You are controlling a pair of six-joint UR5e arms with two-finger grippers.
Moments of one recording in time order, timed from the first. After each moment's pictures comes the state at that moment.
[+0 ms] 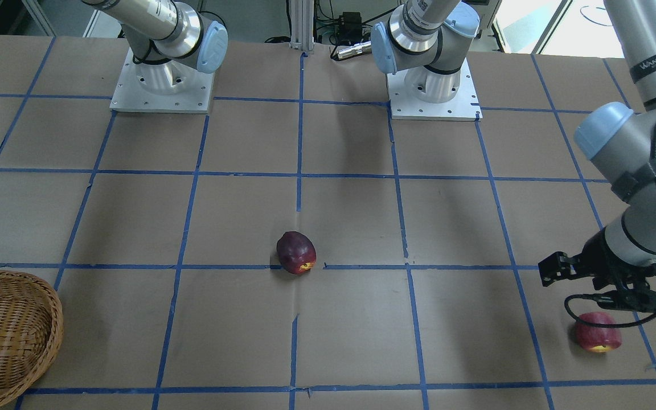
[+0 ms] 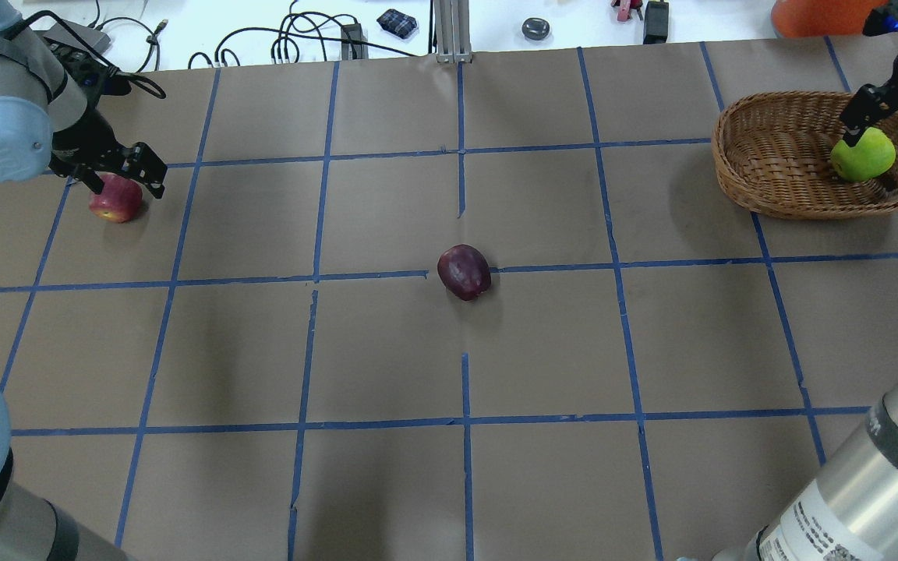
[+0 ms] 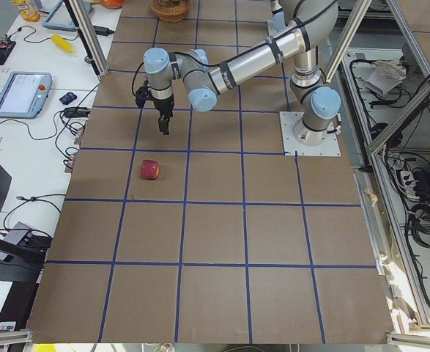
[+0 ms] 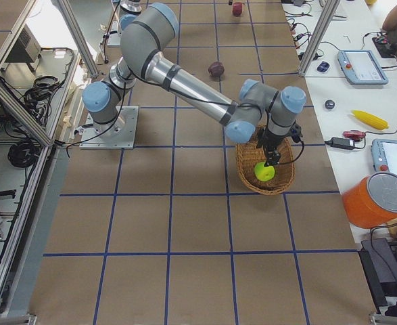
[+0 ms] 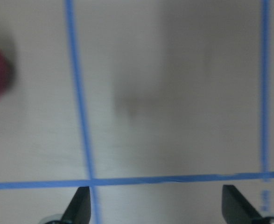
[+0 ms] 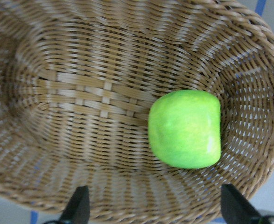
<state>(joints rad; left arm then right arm) -1.20 -2.01 -1.53 -1.14 1.64 0.47 1.14 -0.99 1.20 -1.73 -1.68 -0.65</state>
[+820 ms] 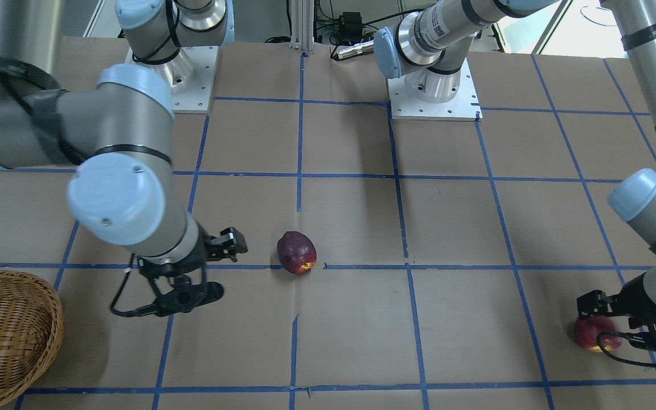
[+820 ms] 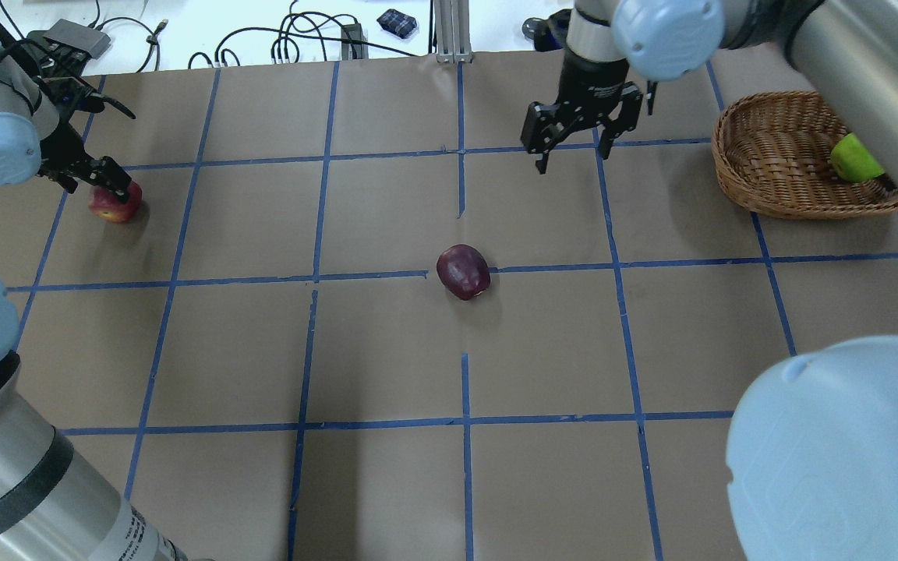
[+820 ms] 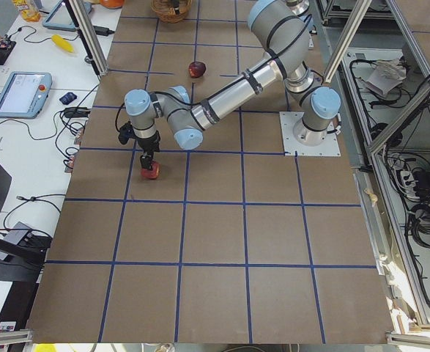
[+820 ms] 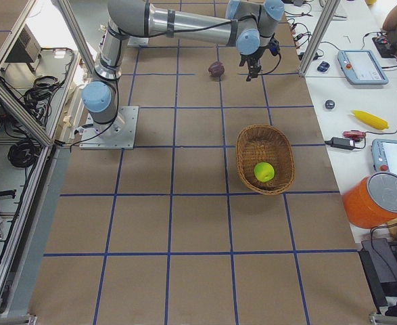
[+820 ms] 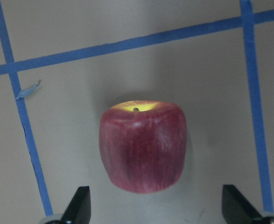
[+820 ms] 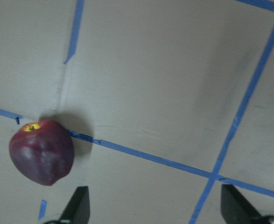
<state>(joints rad) -1.11 -2.21 -1.42 -1.02 1.65 0.70 1.72 -1.08 1.31 -1.67 -1.50 -0.16</state>
